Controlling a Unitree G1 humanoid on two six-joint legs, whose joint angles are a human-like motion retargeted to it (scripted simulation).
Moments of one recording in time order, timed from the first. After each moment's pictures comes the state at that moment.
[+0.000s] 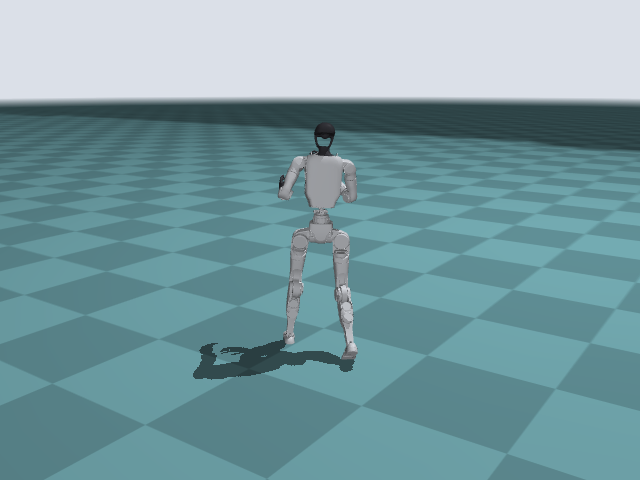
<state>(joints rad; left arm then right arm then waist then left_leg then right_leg) 0.28 0.38 -0.05 -0.44 -0.56 -0.23 0.19 -0.45 -0.25 0.54 -0.57 0.21 -0.14 -0.05 0.16 0.07 0.26 -0.07 0.13 0.13 0.06 -0.02 -0.20 0.21 -0.01 0.22 0.51 -0.01 0.09</state>
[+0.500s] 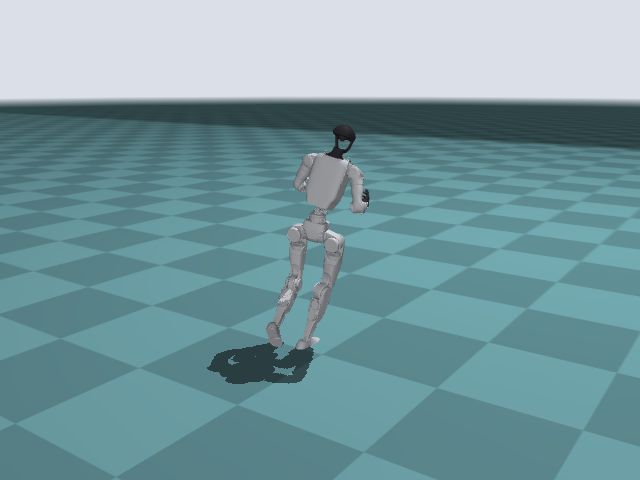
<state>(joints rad) -0.39 0.37 -0.34 -0.35 -0.35 -0.18 0.18 0.15 -0.47 0.20 -0.37 0.42 -0.14 -0.04 -0.10 0.06 0.29 0.01 -0.07 0.07 0.94 -0.03 -0.15 -0.02 0.01 -0.25 0.25 -0.23 -0.01</state>
